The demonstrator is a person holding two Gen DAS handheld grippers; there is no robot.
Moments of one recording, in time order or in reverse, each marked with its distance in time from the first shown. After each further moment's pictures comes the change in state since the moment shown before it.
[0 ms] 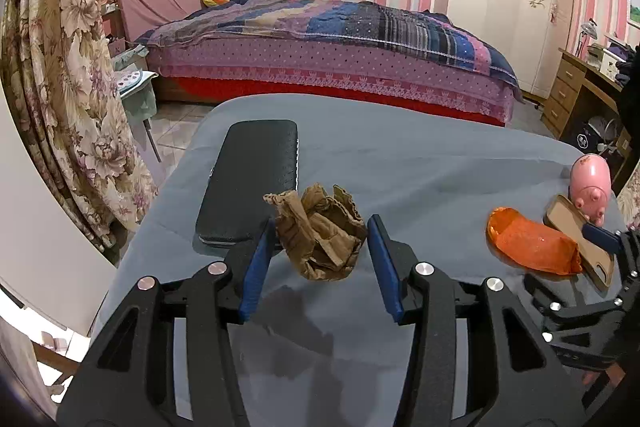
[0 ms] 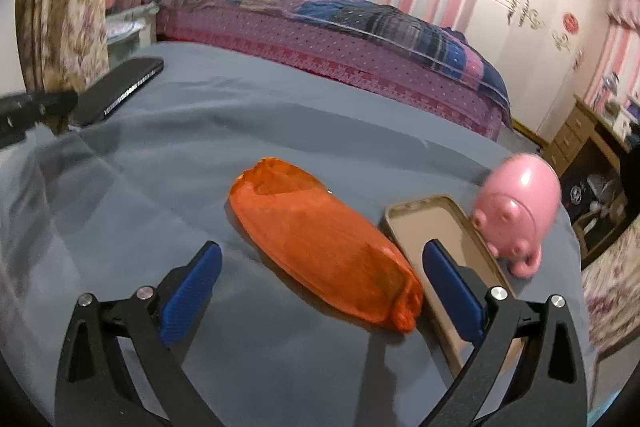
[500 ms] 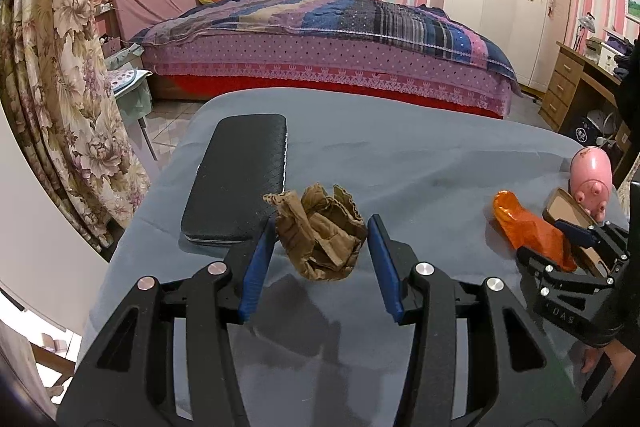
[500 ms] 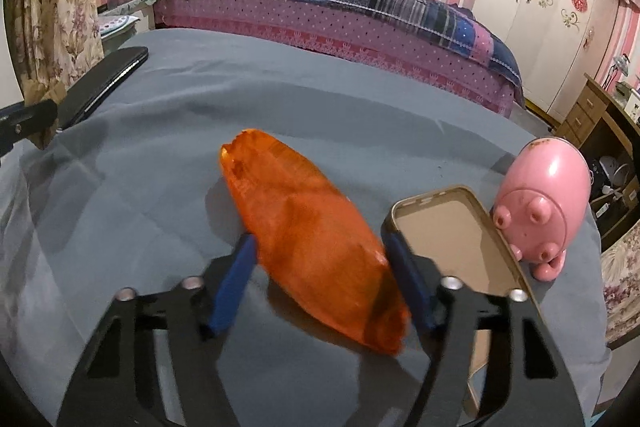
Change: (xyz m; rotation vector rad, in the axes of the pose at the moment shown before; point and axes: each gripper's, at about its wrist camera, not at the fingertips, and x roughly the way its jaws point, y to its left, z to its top) left arm 0.008 -0.006 -0.001 0.007 0.016 -0.009; right arm 0.026 -0.012 0.005 0.052 0.067 0.052
